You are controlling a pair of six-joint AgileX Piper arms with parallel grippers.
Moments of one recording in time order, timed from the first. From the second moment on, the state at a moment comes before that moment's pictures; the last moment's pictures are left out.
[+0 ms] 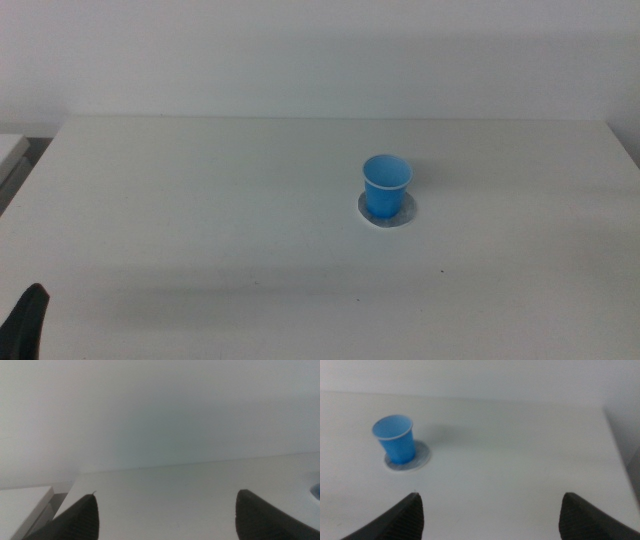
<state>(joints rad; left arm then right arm) -0.10 0.00 0.00 0.10 0.08 -0.07 0.05 0.49 -0.45 0.20 0.47 -0.20</state>
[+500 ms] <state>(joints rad) -0.10 0.00 0.00 0.10 0.08 -0.07 0.05 0.04 -0.04 0.03 0.22 -0.25</state>
